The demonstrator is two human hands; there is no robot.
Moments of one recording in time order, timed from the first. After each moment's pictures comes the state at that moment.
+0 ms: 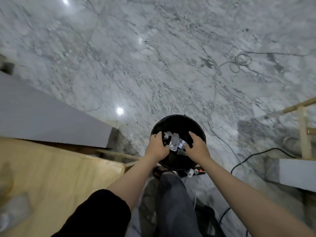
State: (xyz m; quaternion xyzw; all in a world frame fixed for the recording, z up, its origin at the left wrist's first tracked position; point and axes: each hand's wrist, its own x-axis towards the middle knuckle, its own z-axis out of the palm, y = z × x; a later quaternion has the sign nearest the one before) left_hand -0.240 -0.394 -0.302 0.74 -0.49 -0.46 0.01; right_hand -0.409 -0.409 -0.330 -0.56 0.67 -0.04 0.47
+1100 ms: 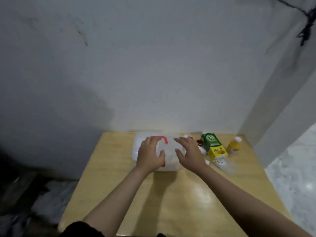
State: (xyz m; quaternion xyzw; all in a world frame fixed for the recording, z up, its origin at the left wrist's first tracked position) left_hand -0.032 0.132 -0.068 0.92 -0.06 0.06 0.37; right_hand -0.022 -0.049 -0.090 -0.94 -0.10 -0.09 0.33
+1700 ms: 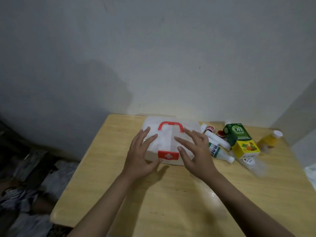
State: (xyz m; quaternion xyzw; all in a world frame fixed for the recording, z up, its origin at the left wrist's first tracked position) left_hand -0.036 0.199 -0.159 0.91 -0.11 0.18 0.35; right_hand -0.013 -0.017 -0.143 -0.90 -0.19 -0.17 0.35
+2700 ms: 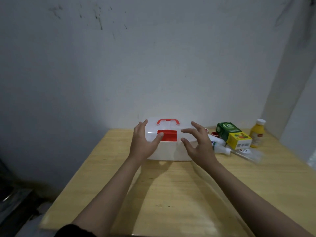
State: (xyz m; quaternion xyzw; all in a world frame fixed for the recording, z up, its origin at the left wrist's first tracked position) left_hand -0.023 0.182 -0.159 0.87 -0.03 0.24 0.43; right_hand -0.034 -0.018 -0.173 -0.84 -0.16 -0.28 0.44
